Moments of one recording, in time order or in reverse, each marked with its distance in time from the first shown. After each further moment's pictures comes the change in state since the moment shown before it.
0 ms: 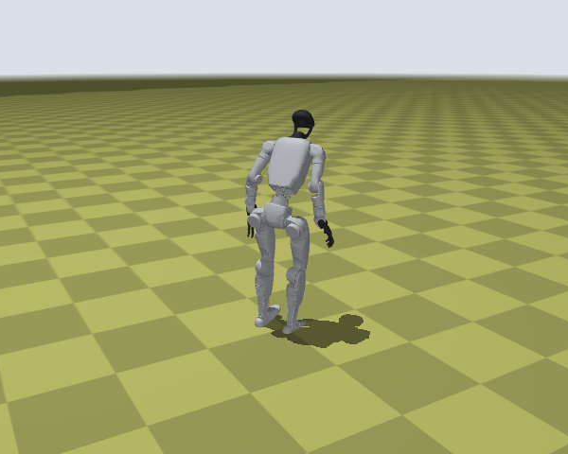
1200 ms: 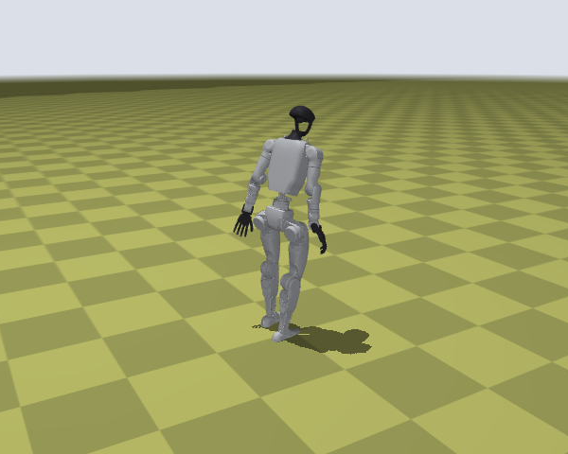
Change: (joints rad) left arm 0.172 -0.104 0.158 0.339 -0.023 0.283 0.175; right arm 0.022 0.015 -0.003 0.292 -0.099 0.089 0.035; waist 0.013 0.046 -0.146; left_leg 0.155 0.112 0.202 -0.118 0.454 -0.025; right_leg 0.314 0.069 0.017 -0.107 -0.002 0.031
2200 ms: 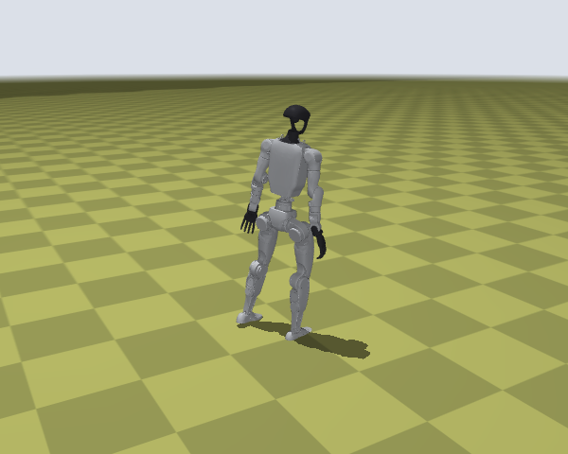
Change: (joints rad) left arm 0.039 -0.067 -0.039 0.064 0.081 0.032 0.123; right arm 0.097 -0.070 -0.200 0.183 0.073 0.097 0.153; waist -0.010 0.067 -0.194; left_leg 0.223 0.162 -0.125 0.008 0.030 -0.291; right_leg -0.006 -0.065 0.028 0.040 0.012 0.042
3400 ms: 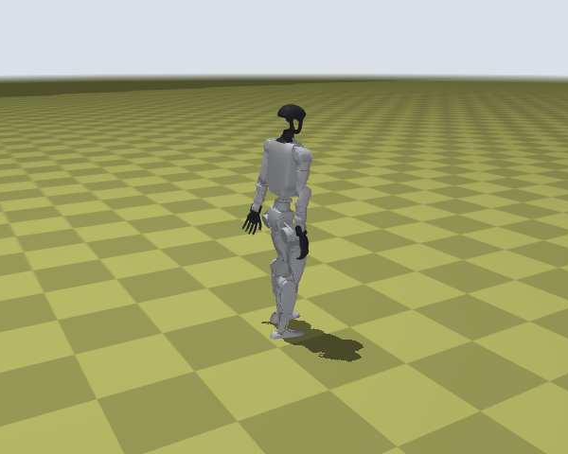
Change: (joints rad) left arm -0.001 -0.023 0.065 0.208 -0.078 0.031 0.060; right arm 0.009 0.076 0.098 0.029 -0.101 0.044 0.060; waist 0.069 -0.073 -0.008; left_leg -0.158 -0.144 0.229 -0.011 0.033 0.315; right_leg 0.114 0.012 -0.122 -0.103 -0.090 -0.025
